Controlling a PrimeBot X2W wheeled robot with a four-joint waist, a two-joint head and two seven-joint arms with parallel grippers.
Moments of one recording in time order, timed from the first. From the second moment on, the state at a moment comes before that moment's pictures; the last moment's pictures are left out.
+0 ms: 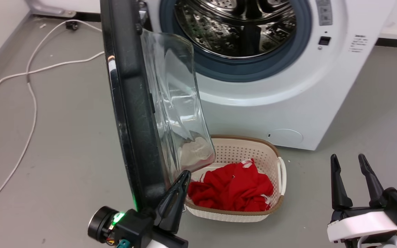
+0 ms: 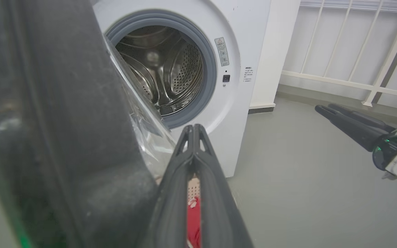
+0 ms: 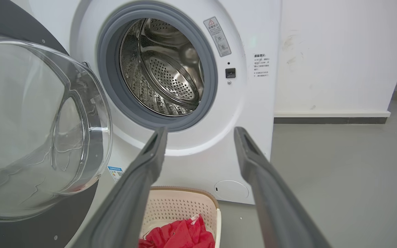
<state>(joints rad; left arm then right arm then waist) 0.00 0.28 -0.53 -0.26 -0.28 0.15 -0.09 0.00 -0.05 -0.04 0.09 0.16 0.13 -0.26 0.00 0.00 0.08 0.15</state>
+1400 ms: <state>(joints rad) -0.13 0.49 0.05 0.13 -0.47 0.22 -0.26 -0.04 -0.05 -0.07 0.05 0.14 0.13 -0.22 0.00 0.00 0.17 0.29</state>
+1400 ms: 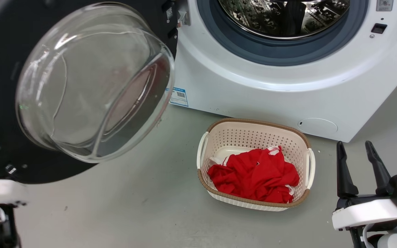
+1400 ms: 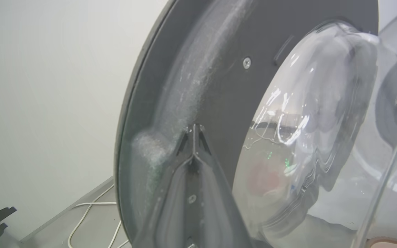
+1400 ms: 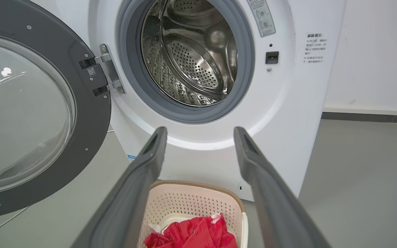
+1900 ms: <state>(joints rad) -0.20 0.48 0.17 0.27 -0.46 0.18 -0.26 -0.06 -0.05 -0.07 0.07 0.12 0.13 -0.22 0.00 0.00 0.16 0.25</state>
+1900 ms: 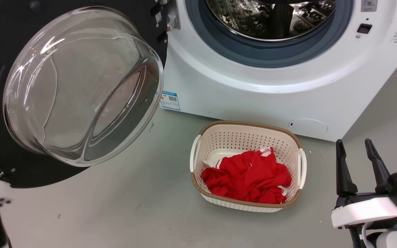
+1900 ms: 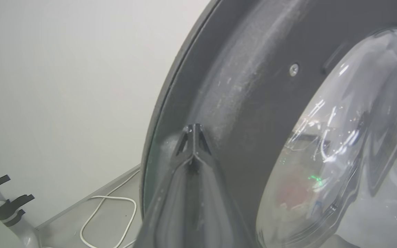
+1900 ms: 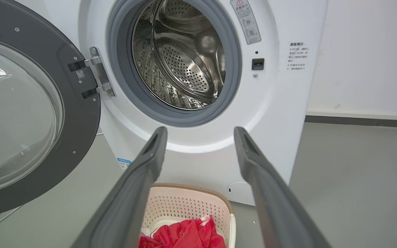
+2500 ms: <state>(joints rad) 0.00 0.28 -0.01 0.01 -0.26 0.14 -0.26 -0.03 -0.05 -0.06 0.07 0.09 0.13 -0.23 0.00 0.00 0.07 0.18</state>
